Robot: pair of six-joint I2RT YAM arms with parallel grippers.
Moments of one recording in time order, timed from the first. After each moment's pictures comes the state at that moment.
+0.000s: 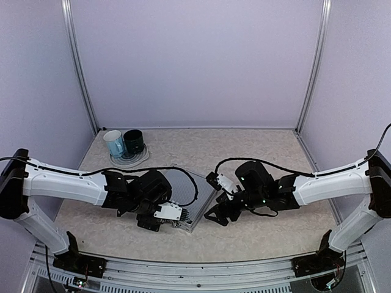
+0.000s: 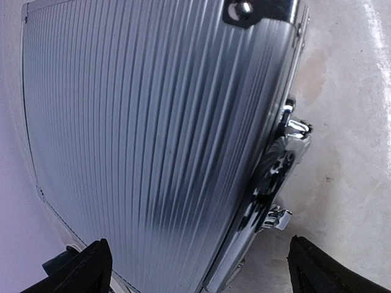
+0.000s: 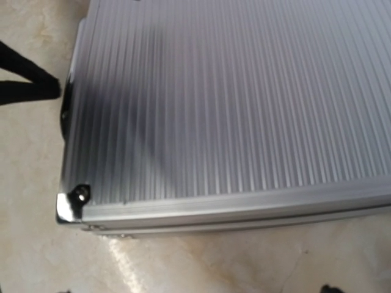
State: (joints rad) left arm -1.07 1.50 0.88 -0.47 -0.29 0.87; right arm 0.99 1.49 0.77 0.03 -0.18 0.13
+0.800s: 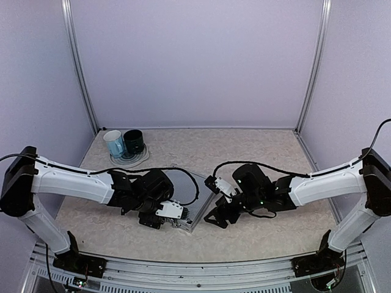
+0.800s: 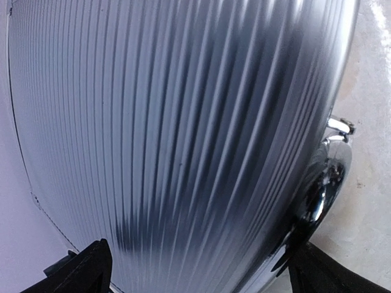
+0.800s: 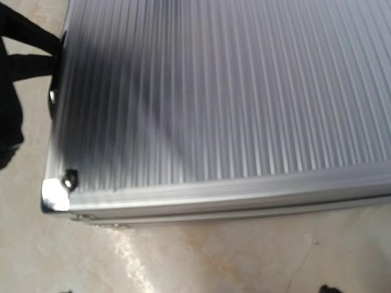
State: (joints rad) left arm -1.03 1.57 0.88 -0.40 -0.30 0.93; right arm 0.99 1.53 0.77 0.04 -0.20 0.13
